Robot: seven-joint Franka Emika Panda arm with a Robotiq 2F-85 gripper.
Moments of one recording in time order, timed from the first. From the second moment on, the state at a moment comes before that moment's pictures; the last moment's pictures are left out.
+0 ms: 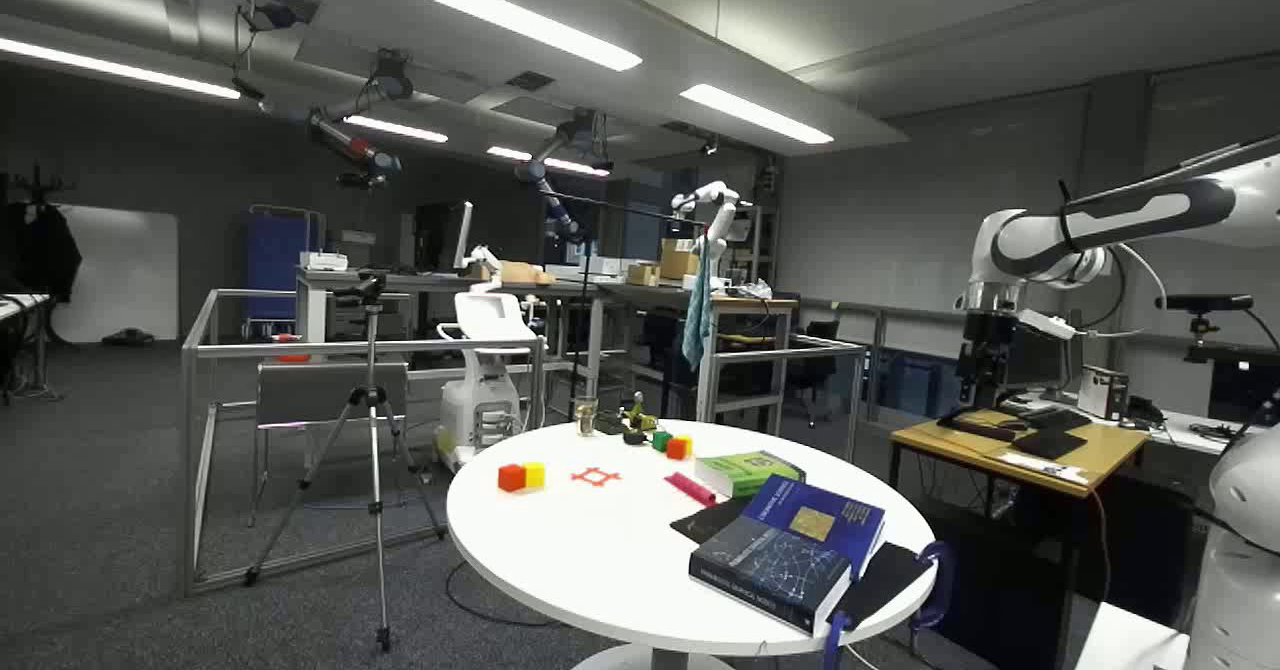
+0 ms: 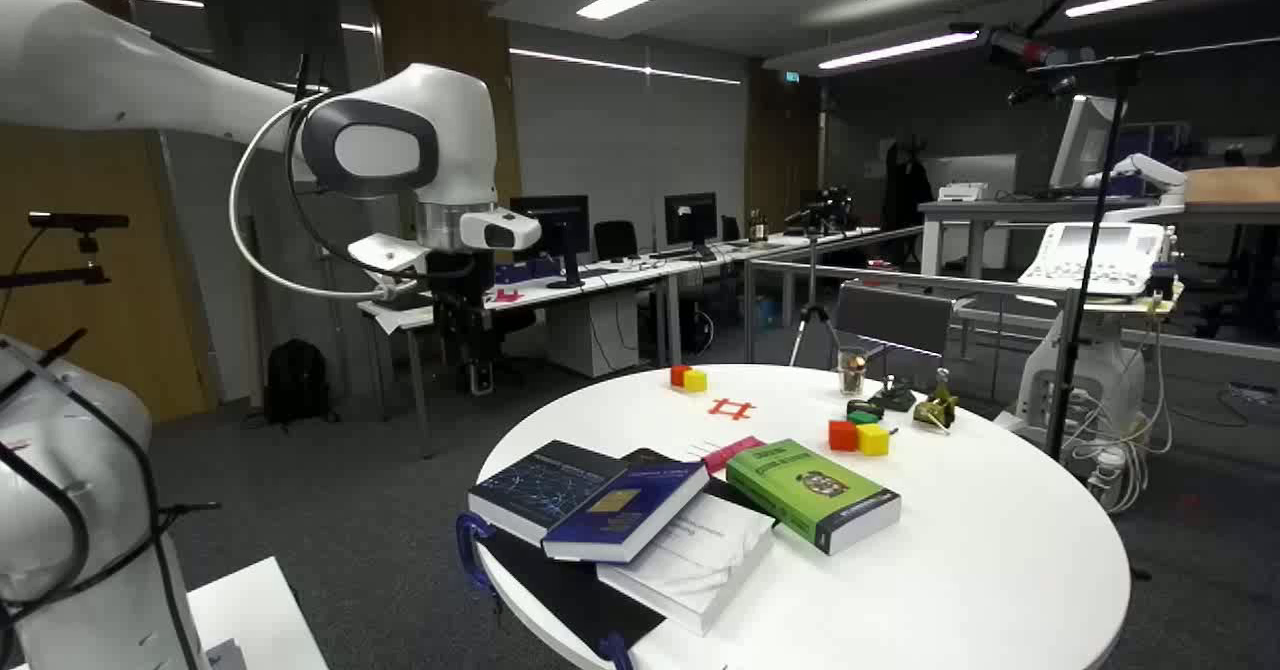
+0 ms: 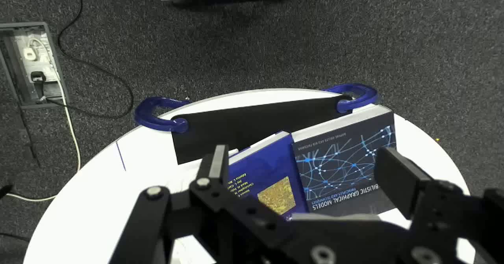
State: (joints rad) arm -0.09 -0.63 -0.22 -2.50 0.00 1.87 -0.17
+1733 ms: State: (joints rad) arm -0.07 -0.26 -0.35 -2.17 0.34 1.68 -0.53
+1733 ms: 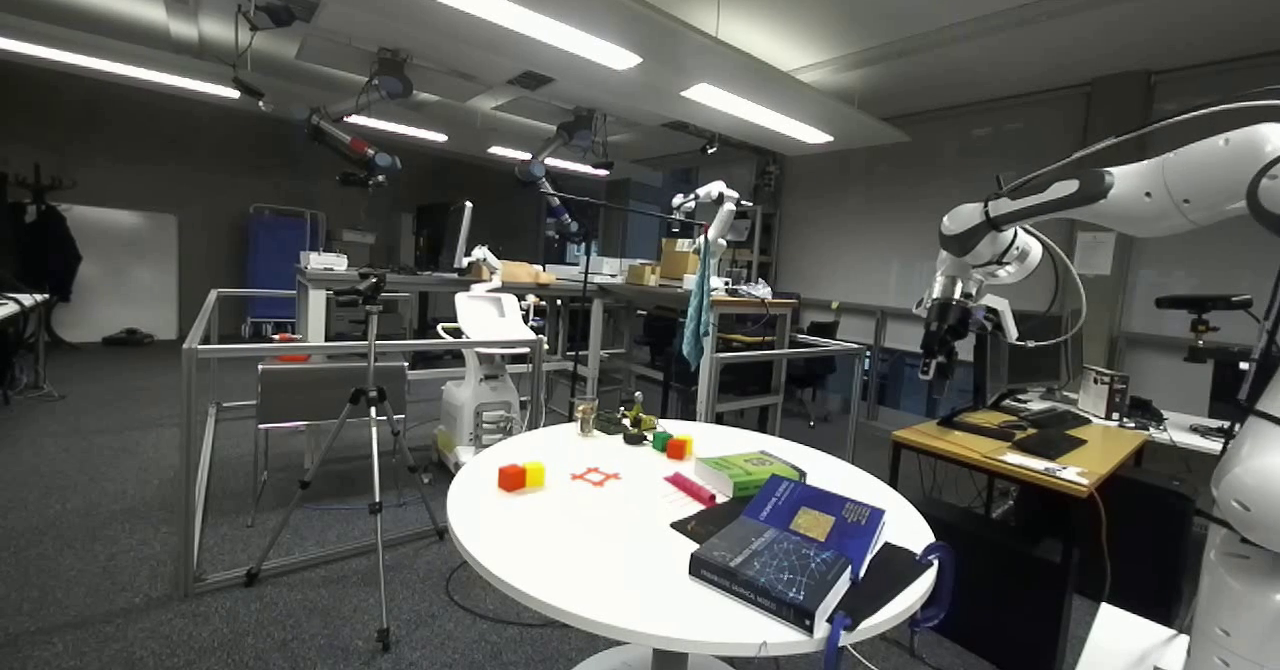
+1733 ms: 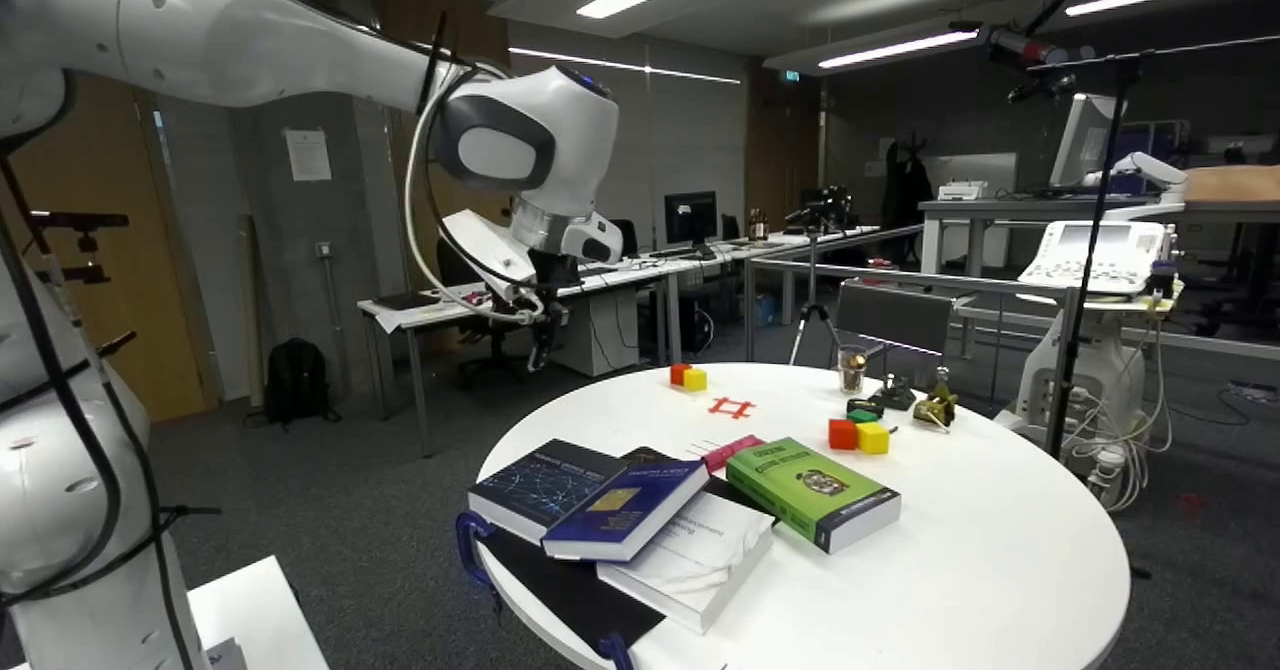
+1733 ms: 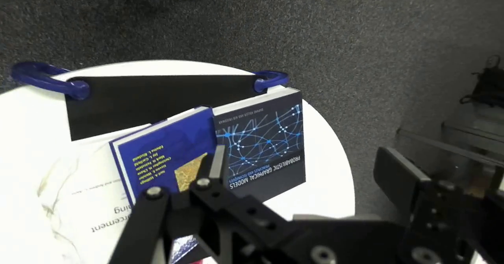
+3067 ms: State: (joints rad) arm -0.37 0.39 -0.29 -1.64 0.51 1.40 -0.70
